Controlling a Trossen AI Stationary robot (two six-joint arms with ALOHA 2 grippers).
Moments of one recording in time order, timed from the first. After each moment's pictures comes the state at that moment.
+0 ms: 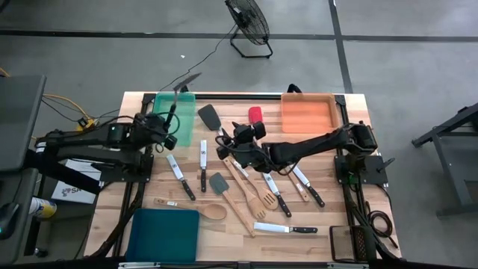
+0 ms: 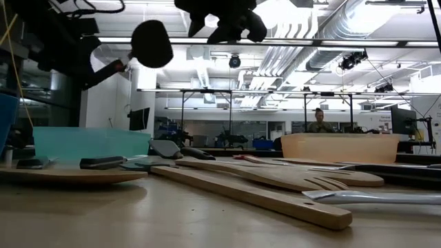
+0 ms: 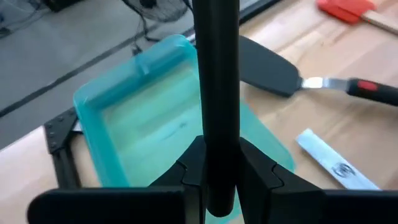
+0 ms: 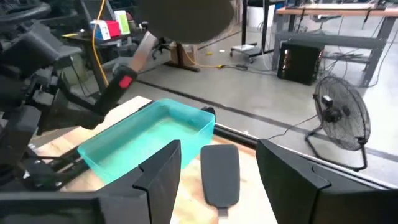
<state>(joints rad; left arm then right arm) 0.10 0.66 0.70 -0.98 -0.73 -0.60 0.13 1.88 1.46 0.05 1.01 0.45</state>
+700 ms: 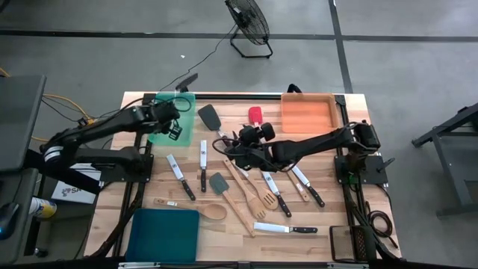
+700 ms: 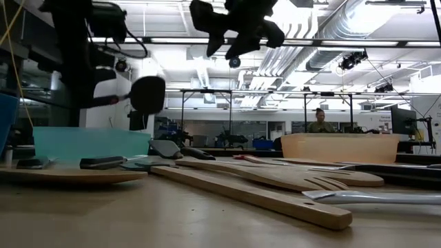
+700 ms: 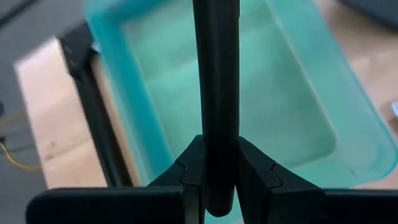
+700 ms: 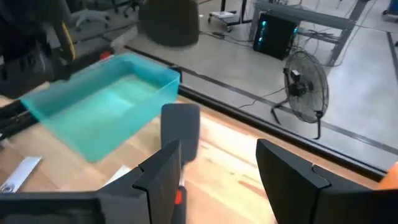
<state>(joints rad) 0.56 0.98 0.79 -1.04 -0.45 -0.49 0.13 1.84 1.46 -0.34 1.03 0.66</state>
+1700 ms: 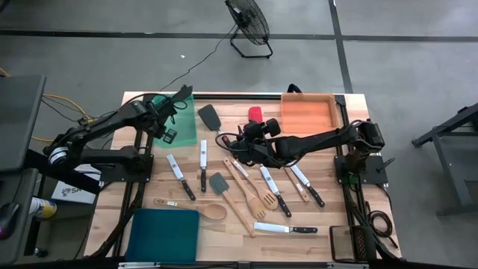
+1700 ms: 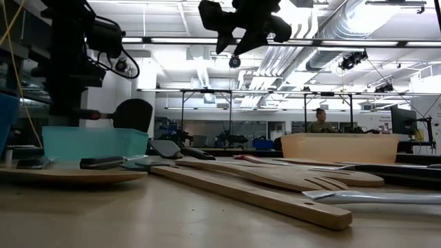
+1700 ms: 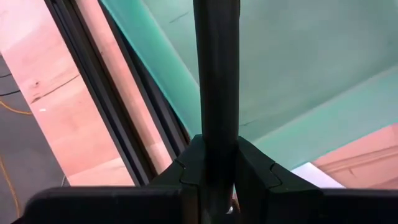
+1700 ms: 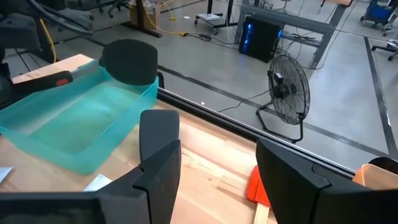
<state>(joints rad) 0.70 1.02 0.79 -1.20 -0.29 -0.42 0.11 1.80 1.46 -0.42 1.06 0.66</state>
